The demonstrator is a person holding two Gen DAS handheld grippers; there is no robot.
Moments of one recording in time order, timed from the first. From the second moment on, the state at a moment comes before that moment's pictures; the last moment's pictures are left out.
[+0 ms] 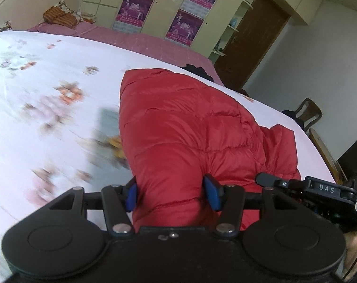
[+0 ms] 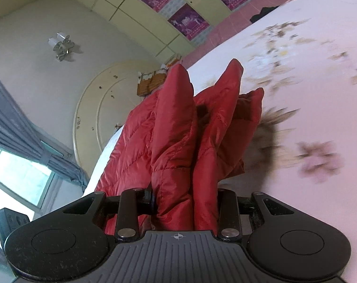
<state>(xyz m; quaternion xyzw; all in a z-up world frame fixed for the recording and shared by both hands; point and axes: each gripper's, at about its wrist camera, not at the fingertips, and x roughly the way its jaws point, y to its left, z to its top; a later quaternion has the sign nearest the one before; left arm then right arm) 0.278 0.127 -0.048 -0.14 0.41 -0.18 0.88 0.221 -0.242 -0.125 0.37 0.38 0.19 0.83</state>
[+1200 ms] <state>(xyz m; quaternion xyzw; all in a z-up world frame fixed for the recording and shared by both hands) 0.387 0.328 -0.083 -0.02 0.39 -0.11 0.91 0.351 -0.031 -0.162 0.33 0.39 0.15 0.84</state>
